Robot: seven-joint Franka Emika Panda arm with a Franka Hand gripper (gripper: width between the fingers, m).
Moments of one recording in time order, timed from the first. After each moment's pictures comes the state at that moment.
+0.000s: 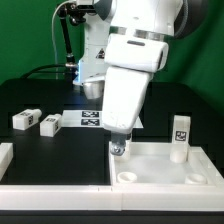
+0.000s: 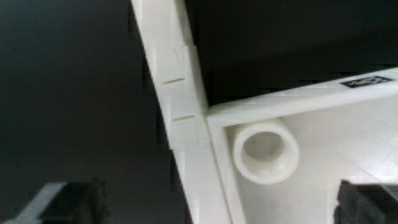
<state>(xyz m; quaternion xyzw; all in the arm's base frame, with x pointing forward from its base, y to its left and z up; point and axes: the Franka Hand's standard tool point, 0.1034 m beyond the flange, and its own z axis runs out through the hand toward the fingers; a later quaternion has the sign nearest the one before) 0.682 -0.024 0.094 0.81 0.58 0.01 0.09</state>
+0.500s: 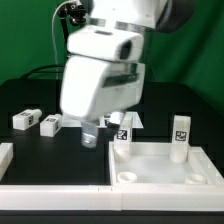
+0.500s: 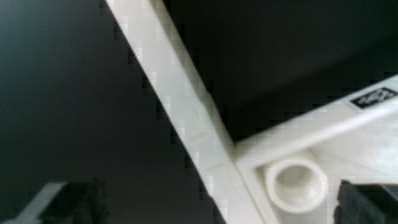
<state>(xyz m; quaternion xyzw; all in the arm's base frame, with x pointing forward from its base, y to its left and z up) 0.678 -0.069 0.113 0.87 0.49 0.01 0.09</state>
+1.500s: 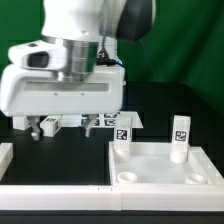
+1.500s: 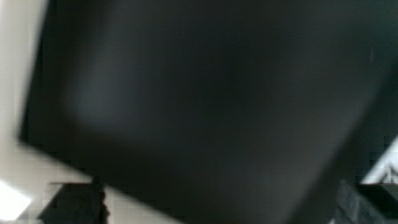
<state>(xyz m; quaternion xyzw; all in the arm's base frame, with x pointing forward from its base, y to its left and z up) 0.580 -0.135 0.075 0.99 0.16 0.00 0.05</state>
